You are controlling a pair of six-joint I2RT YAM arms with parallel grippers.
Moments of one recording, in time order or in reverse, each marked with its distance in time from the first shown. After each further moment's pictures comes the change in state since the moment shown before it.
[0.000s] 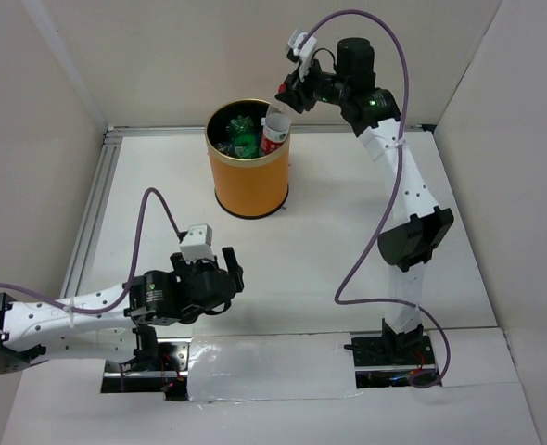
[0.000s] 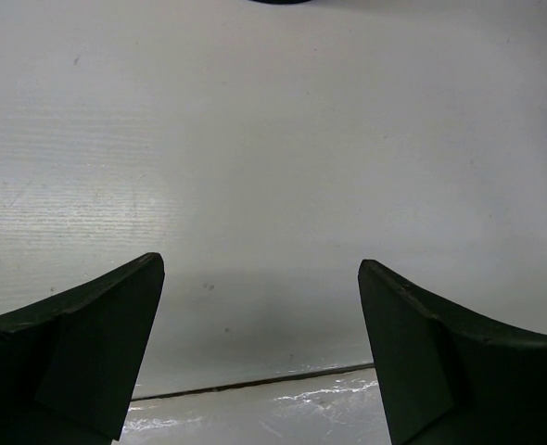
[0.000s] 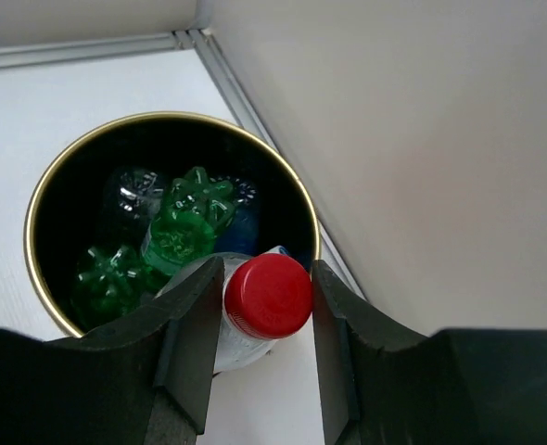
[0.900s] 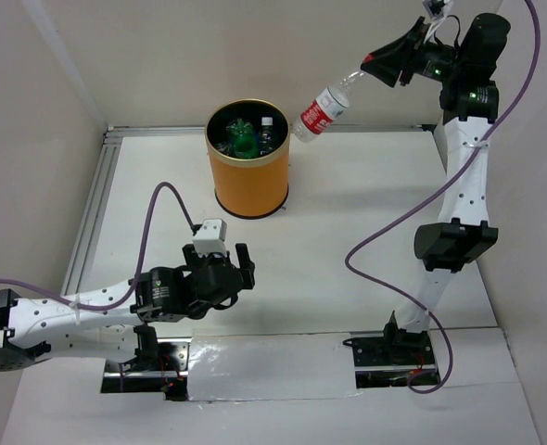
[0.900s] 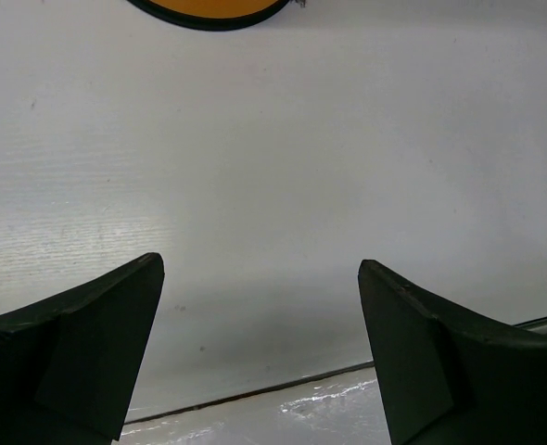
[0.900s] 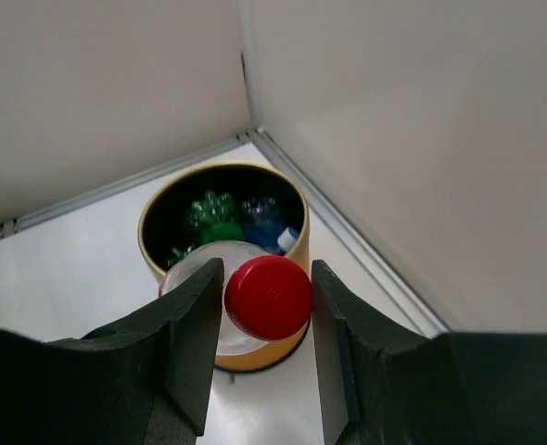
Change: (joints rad) left arm 0.001 0.055 0.051 0.129 0.016 0.158; right arm -0.480 -0.090 0.020 0.161 -0.588 0.546
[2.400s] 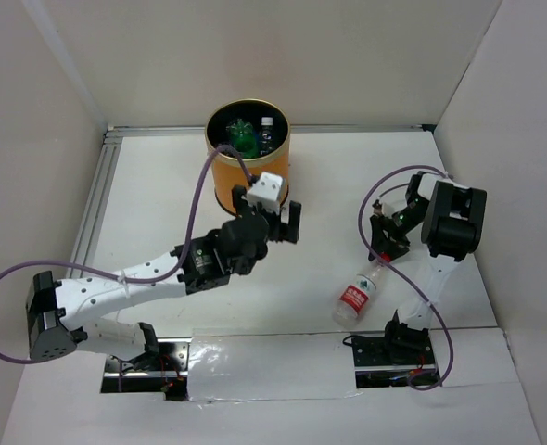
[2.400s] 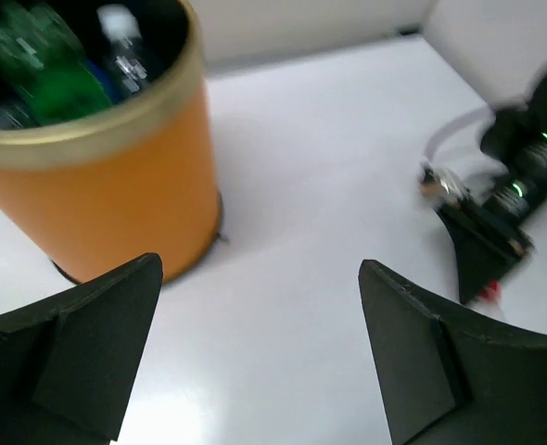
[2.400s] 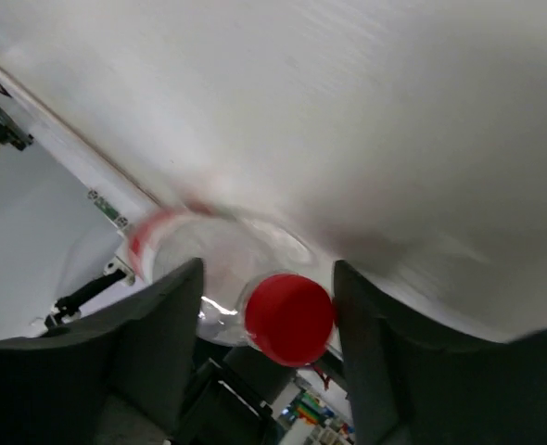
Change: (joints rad) left arm 0.193 0.308 0.267 0.694 0.082 0.793; right arm -0.164 0.164 -1.075 -0.880 0.664 -0.623
